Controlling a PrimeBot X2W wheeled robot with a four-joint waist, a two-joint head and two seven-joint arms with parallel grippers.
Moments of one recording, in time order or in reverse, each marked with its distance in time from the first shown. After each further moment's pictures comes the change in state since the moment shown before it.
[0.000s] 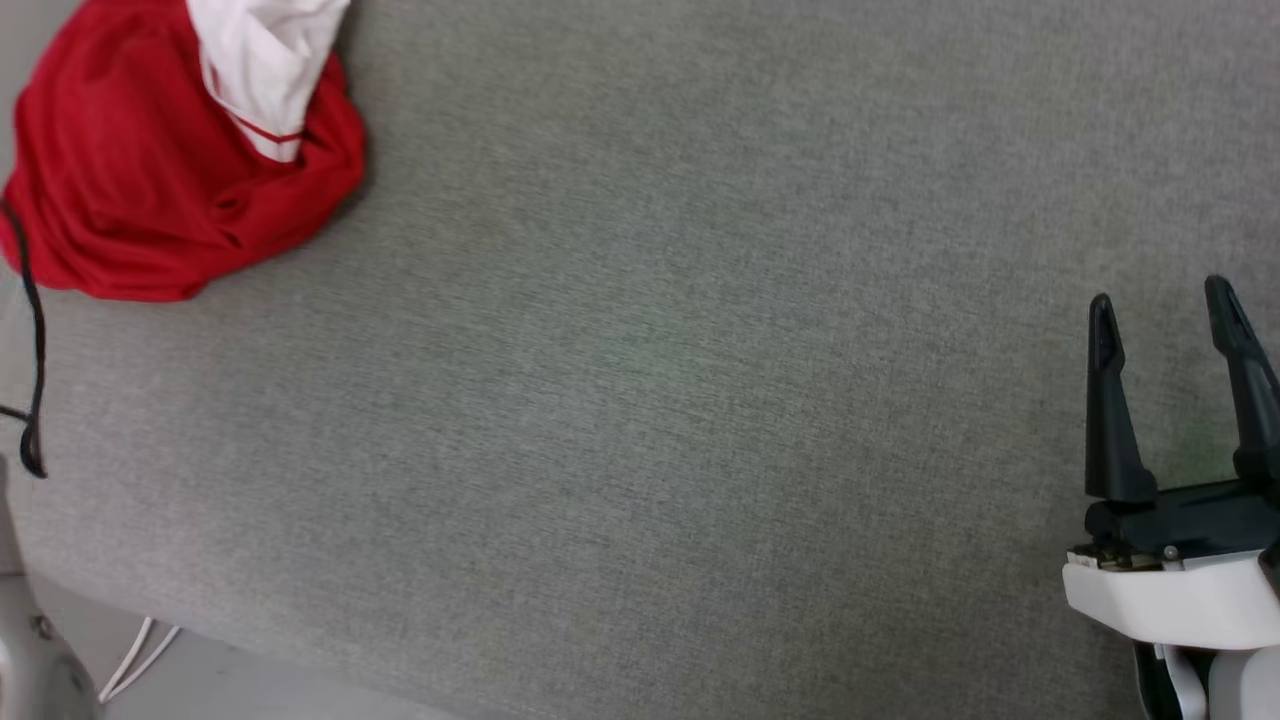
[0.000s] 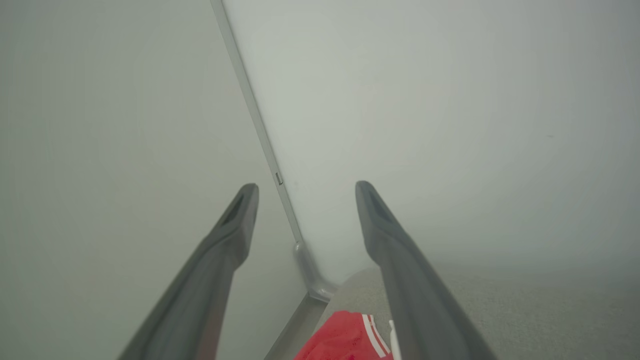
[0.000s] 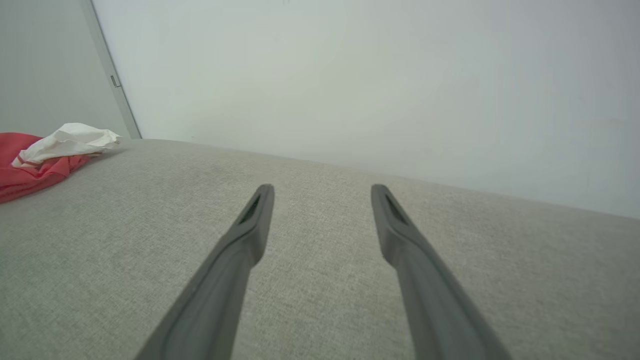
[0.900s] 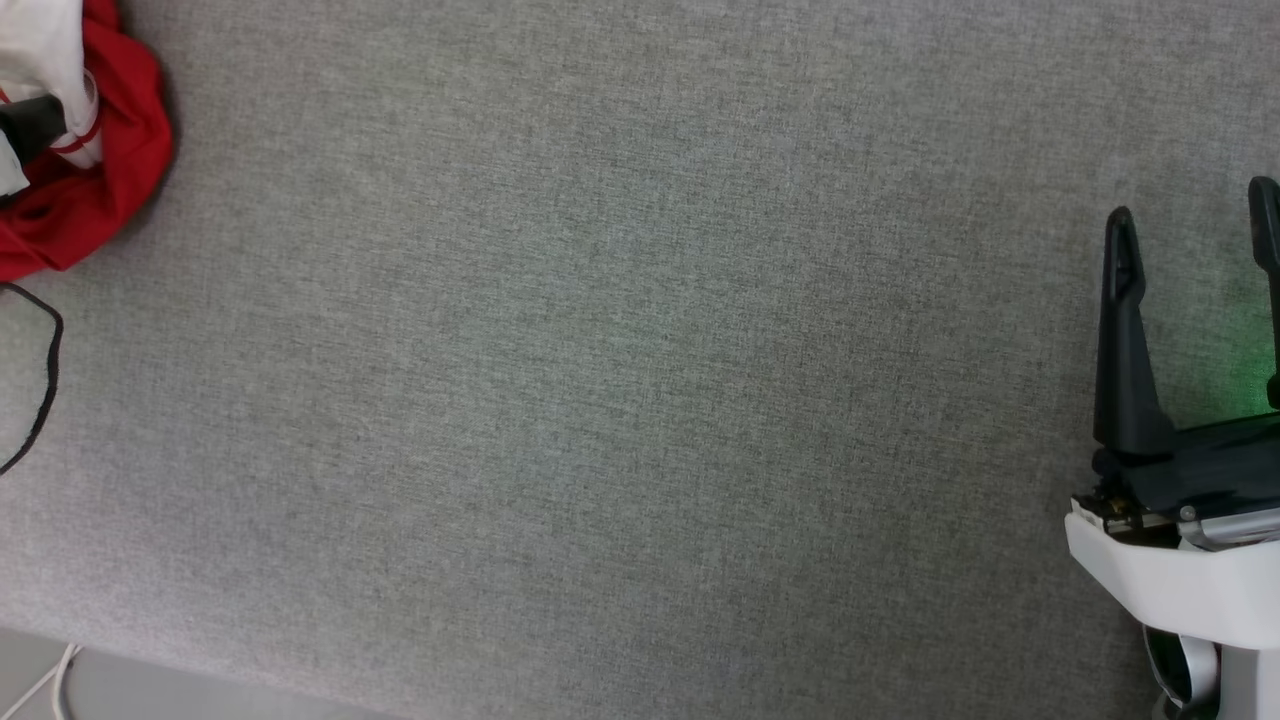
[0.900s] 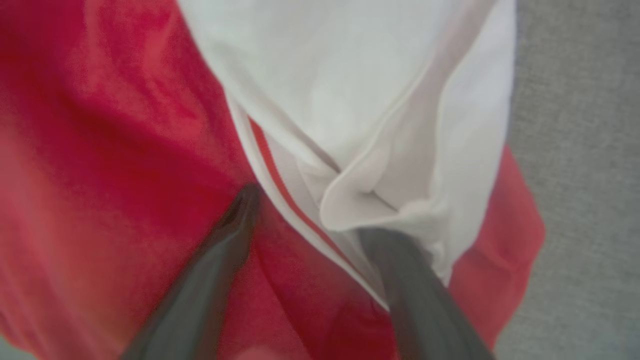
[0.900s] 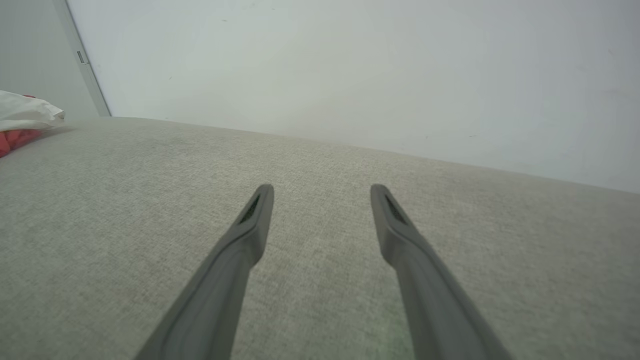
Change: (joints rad) left arm -0.139 0.295 -0.541 0.181 -0.697 -0.031 1.000; right arm -0.089 0.000 0.042 -0.131 -0.059 0.000 0.000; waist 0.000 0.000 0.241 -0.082
